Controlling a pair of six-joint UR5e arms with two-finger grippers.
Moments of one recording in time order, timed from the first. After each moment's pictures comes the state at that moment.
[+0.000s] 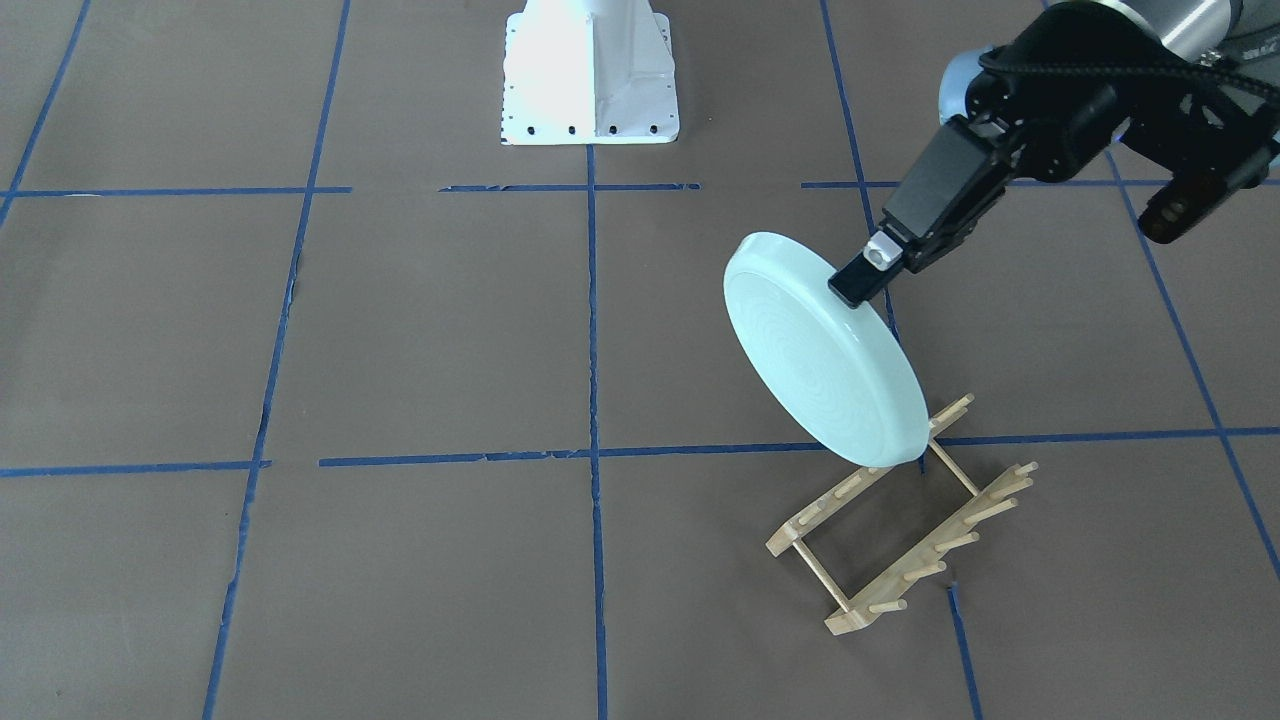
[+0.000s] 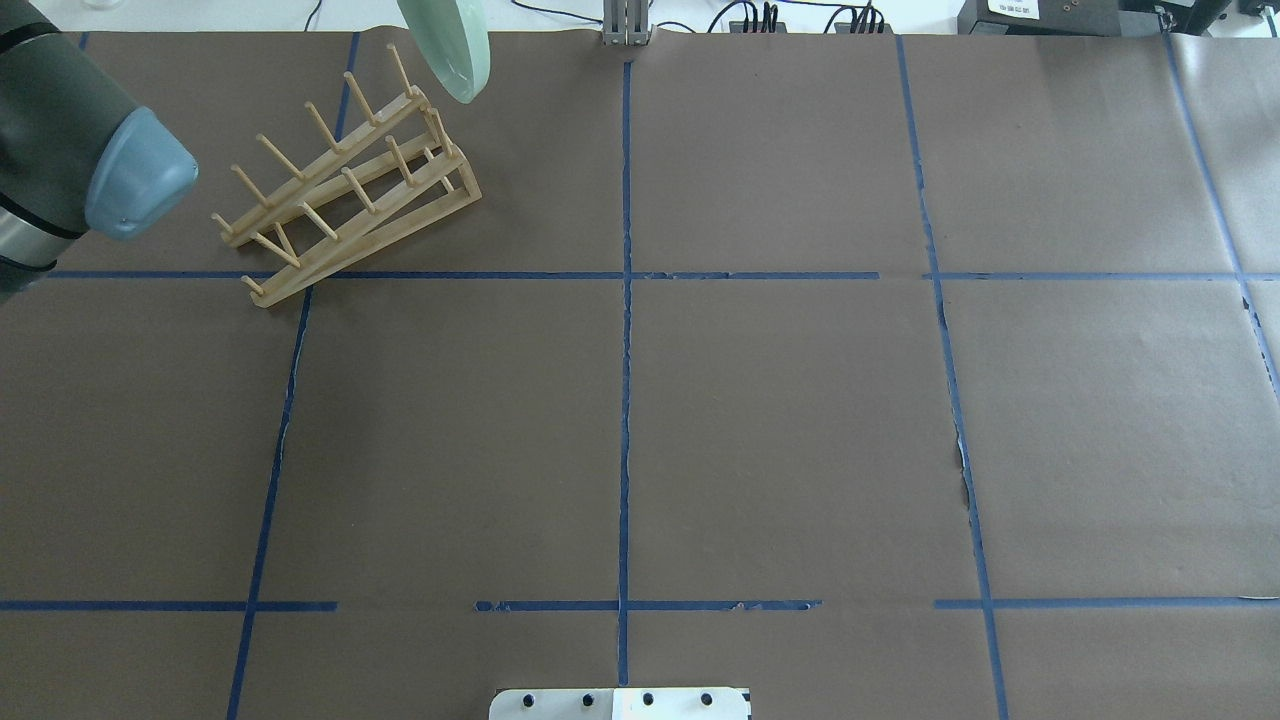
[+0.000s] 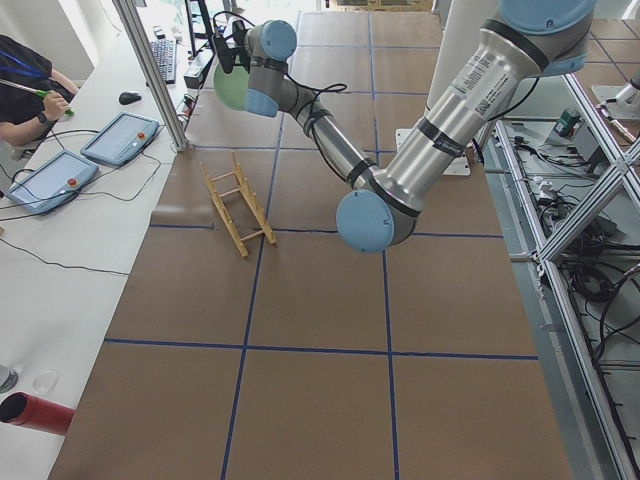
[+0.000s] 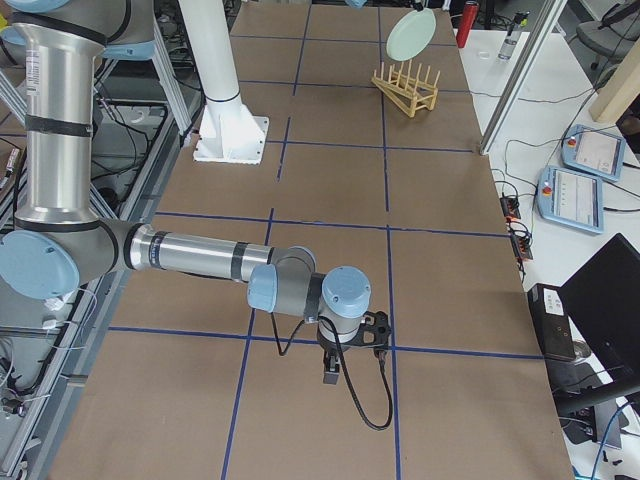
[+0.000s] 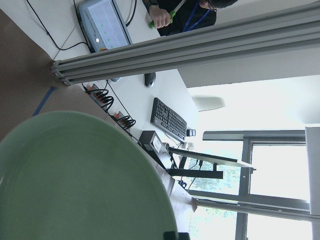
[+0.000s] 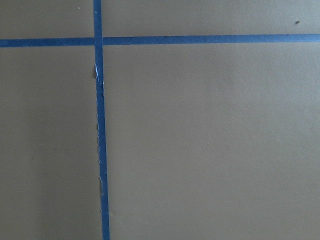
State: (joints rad) left arm -1.09 -2.17 -1.65 -2.73 -2.01 -2.09; right arm 1.62 -1.68 1.60 -1.60 2.30 -0.07
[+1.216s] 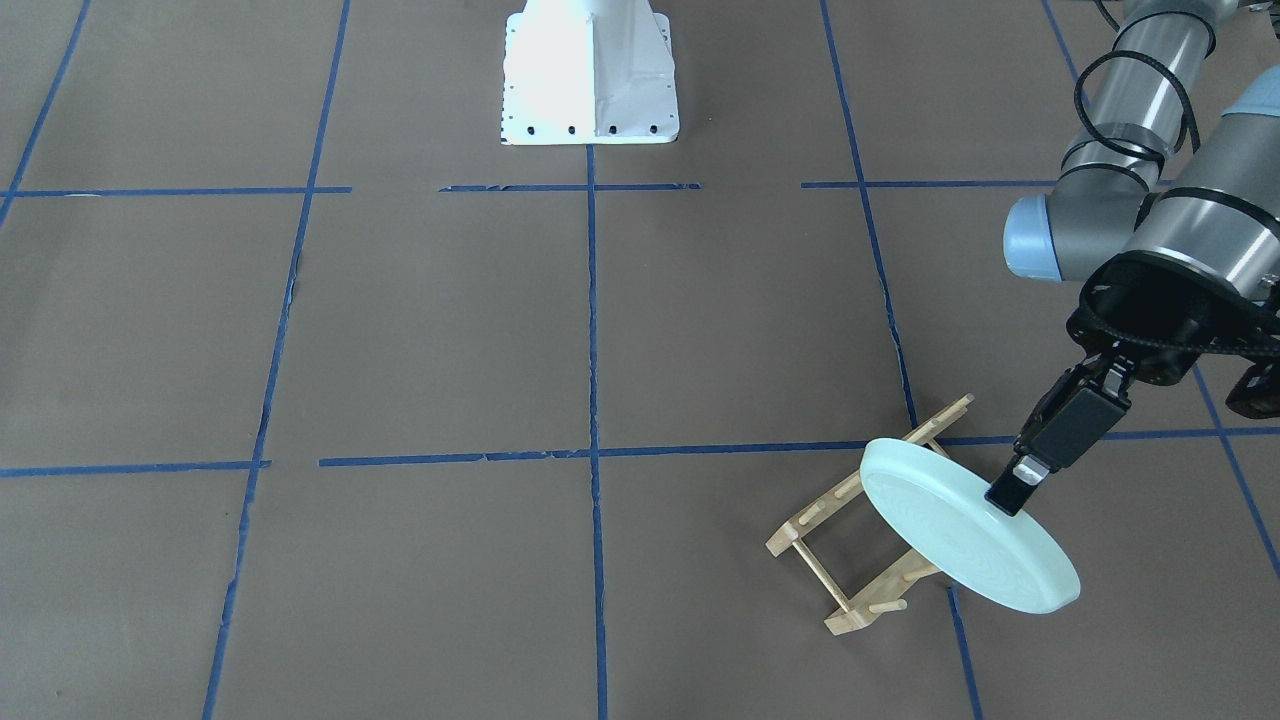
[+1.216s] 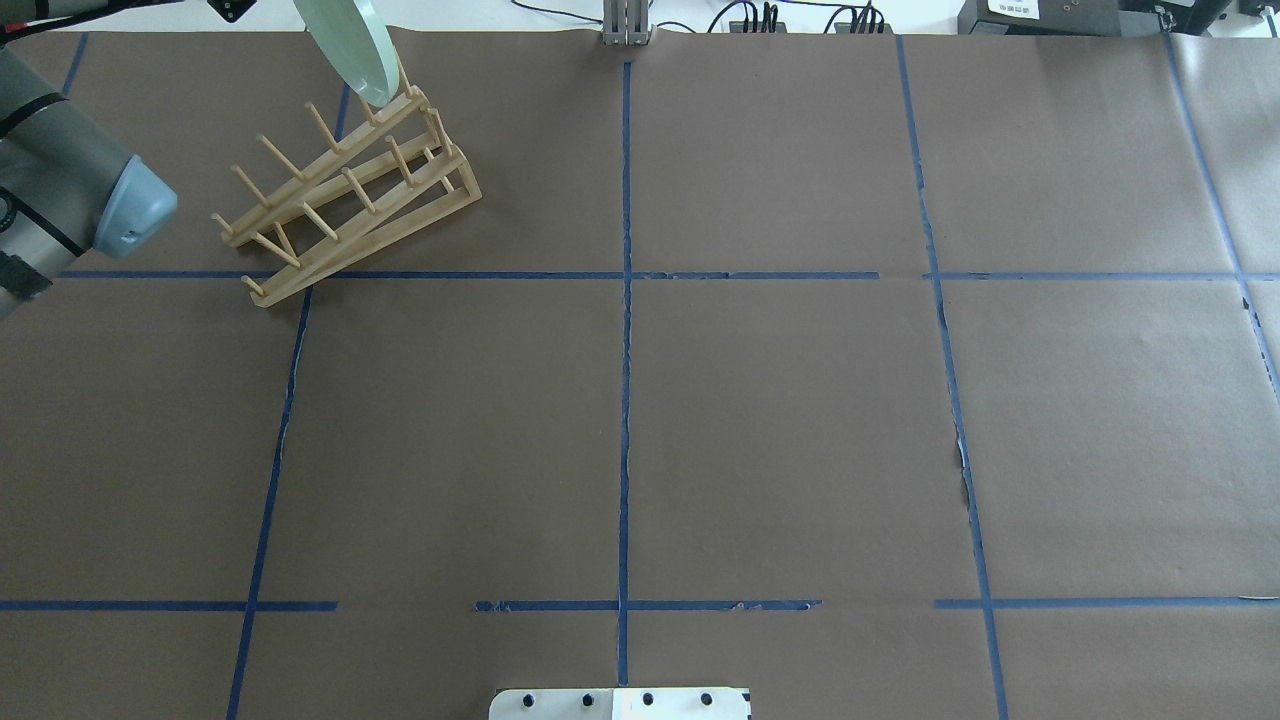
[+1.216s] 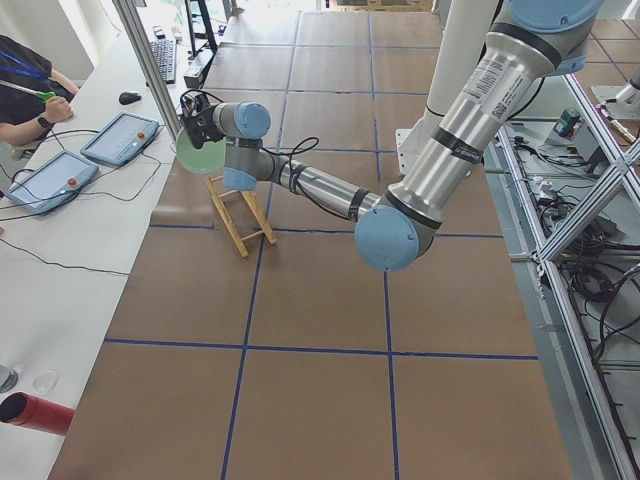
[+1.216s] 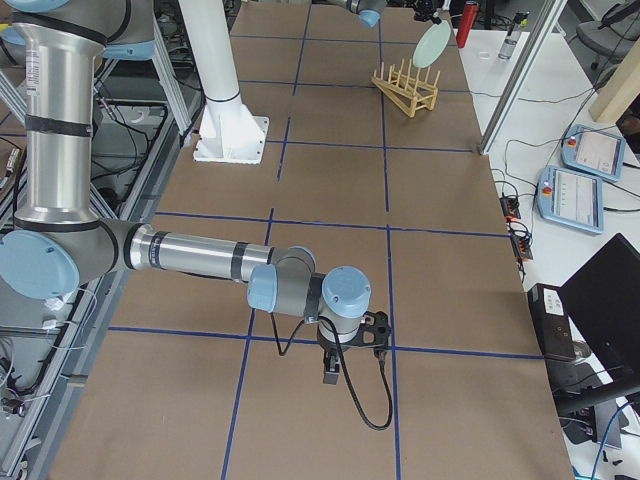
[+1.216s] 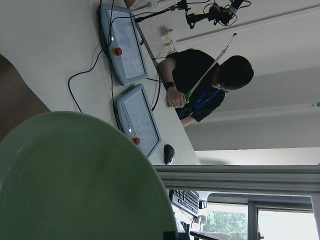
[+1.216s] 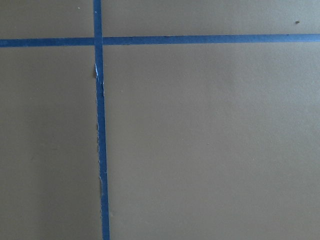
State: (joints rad) left arm -1.09 -2.12 -1.36 -2.93 -1.90 -2.05; right arm 1.62 -1.68 1.60 -1.60 2.30 -0.07
